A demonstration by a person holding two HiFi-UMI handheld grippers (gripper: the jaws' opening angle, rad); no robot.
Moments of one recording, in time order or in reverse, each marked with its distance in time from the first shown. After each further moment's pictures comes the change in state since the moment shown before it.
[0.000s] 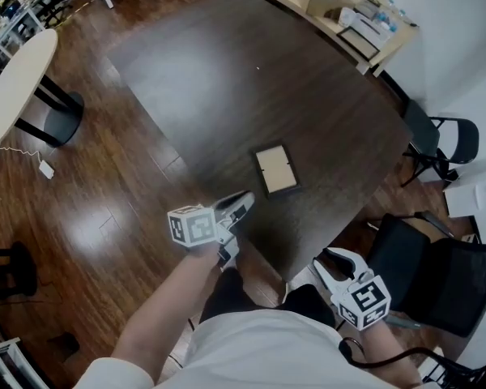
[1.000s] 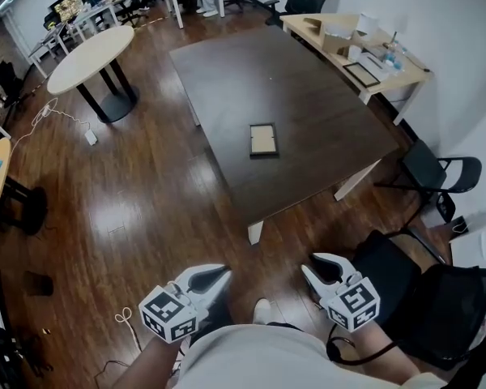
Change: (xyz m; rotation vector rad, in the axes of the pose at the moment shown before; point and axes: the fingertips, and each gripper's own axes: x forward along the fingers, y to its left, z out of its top) left arm -0.131 -0.254 -0.258 0.596 -0.102 0.337; right arm -0.148 0.028 -0.094 -0.230 -0.171 0.250
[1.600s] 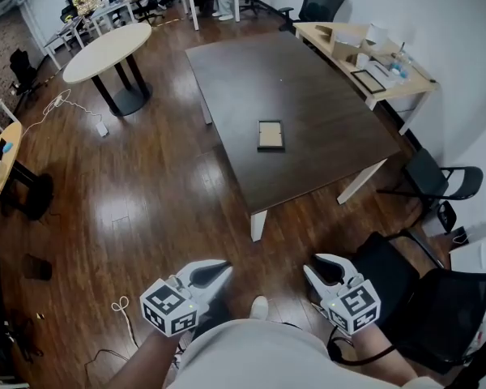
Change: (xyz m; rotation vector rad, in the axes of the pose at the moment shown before) left arm -0.018 -0.025 -0.016 0.003 -0.014 0.035; right arm -0.026 0.022 -0.008 -0.065 -0.004 0.007
